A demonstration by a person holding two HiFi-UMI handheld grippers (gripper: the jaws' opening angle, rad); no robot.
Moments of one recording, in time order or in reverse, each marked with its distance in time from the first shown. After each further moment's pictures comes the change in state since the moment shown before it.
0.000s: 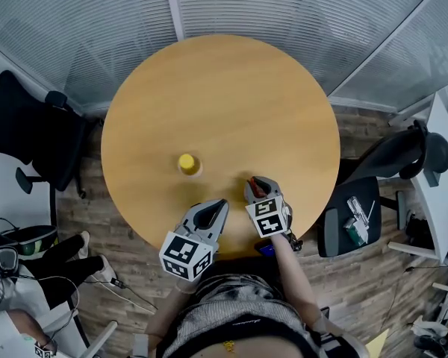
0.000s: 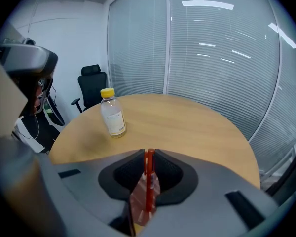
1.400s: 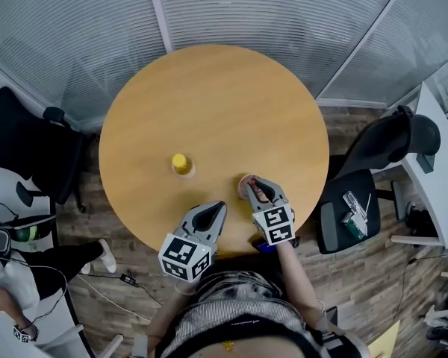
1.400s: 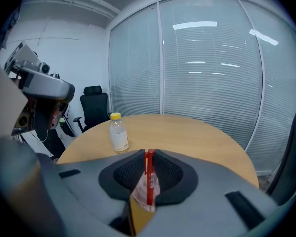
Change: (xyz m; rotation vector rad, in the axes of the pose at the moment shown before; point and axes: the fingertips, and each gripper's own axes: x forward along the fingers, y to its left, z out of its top) left arm -0.016 -0.037 0.001 0.046 -0.019 -0.048; right arm -0.068 0.000 0.011 0.081 -0.244 -0.008
